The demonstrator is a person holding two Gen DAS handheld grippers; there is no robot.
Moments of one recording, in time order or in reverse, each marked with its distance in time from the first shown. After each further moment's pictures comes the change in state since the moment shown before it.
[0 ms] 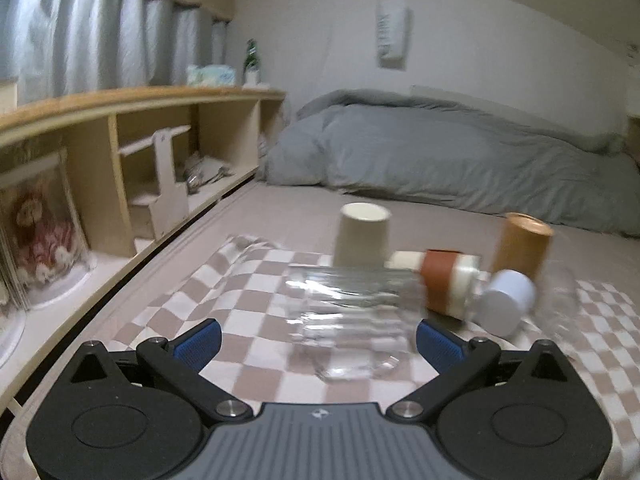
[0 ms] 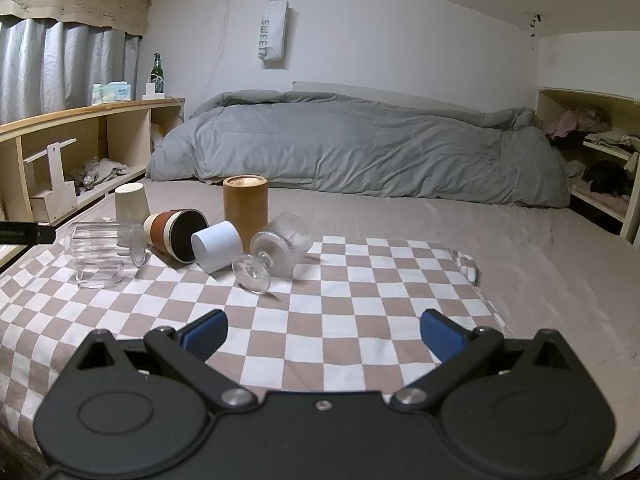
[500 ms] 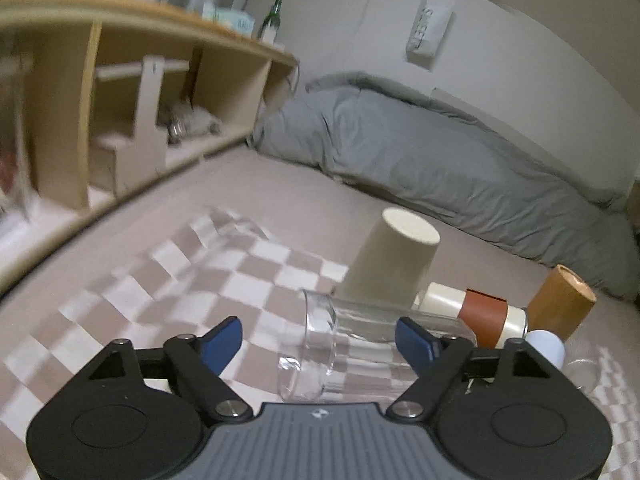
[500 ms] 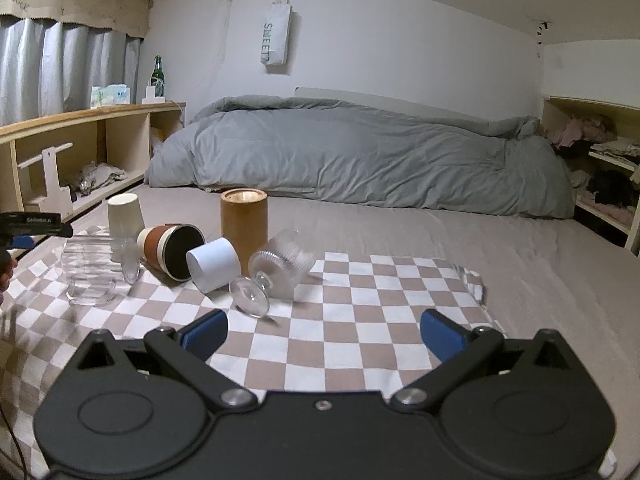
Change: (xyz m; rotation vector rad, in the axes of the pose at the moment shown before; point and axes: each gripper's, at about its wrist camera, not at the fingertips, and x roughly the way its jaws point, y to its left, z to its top) left arm 0.106 0.047 0.015 -0.209 0.072 -0.148; right arm 0.029 0.005 0.020 -0.023 -0.010 -0.001
